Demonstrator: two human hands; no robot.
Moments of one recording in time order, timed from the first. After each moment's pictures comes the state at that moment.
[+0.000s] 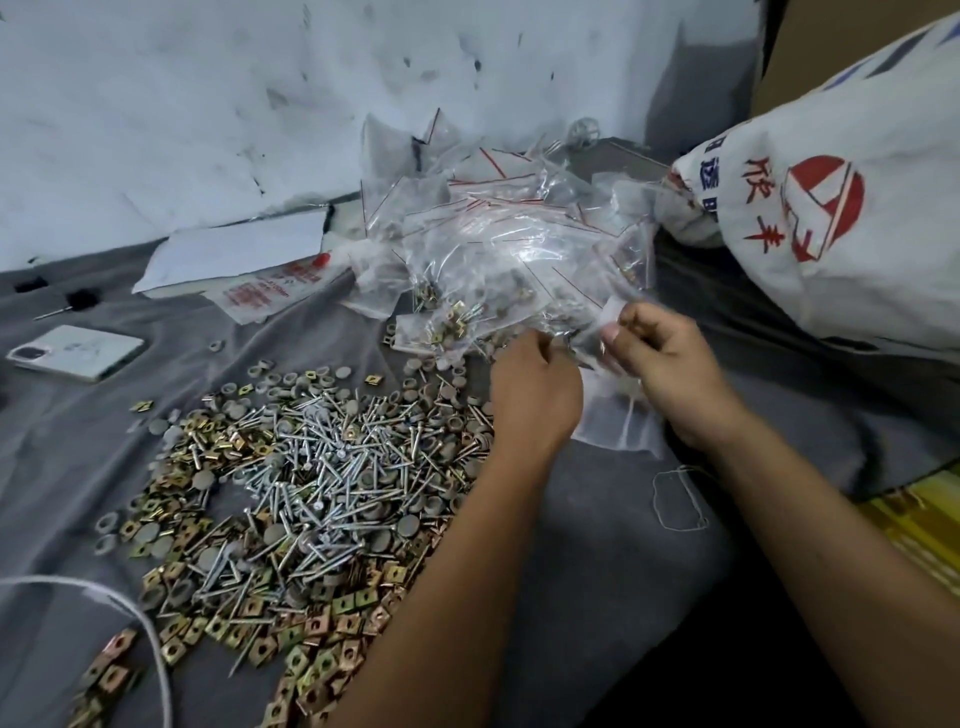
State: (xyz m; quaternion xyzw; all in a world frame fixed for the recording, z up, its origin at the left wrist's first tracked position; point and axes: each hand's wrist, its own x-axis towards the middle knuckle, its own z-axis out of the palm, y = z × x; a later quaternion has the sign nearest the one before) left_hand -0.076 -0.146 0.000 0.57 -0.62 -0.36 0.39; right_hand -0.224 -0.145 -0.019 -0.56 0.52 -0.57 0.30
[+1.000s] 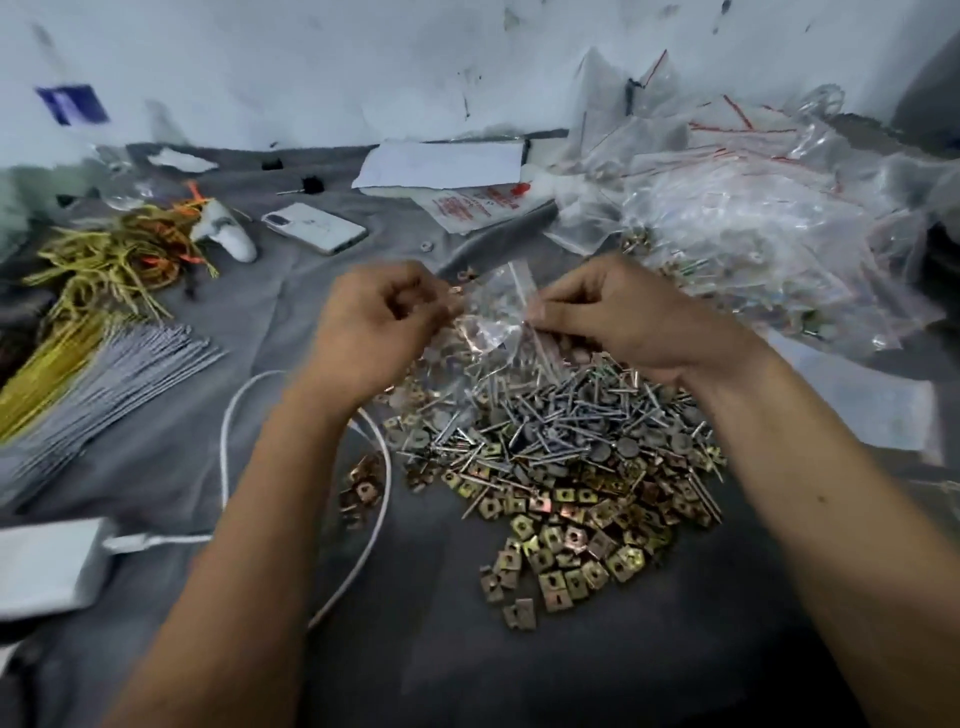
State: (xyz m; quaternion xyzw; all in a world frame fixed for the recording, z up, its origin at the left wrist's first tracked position) left_hand 0.240 -0.103 0.021 0.59 -0.65 -0.18 0.44; right_hand -0.004 -0.159 0.028 -0.75 0.33 -0.29 0.50
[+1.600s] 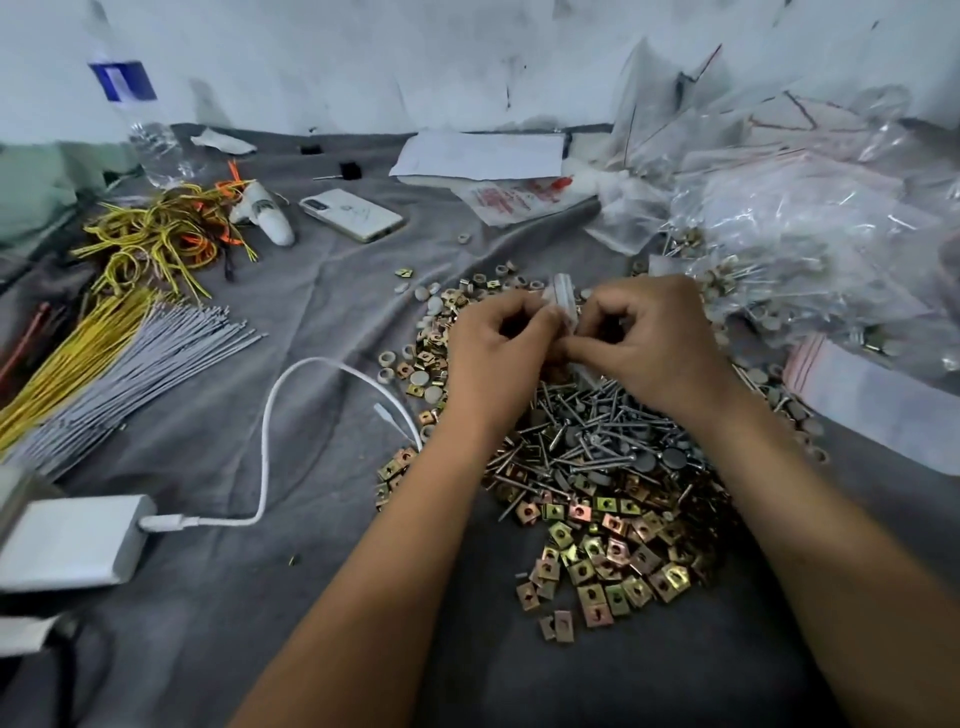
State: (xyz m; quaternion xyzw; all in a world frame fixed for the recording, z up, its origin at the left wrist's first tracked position) left_hand 0.173 -0.106 -0.020 0.51 -0.51 -0.34 0.61; right_hand 0.015 -0.152 -0.003 -0.83 0.32 -0.42 0.18
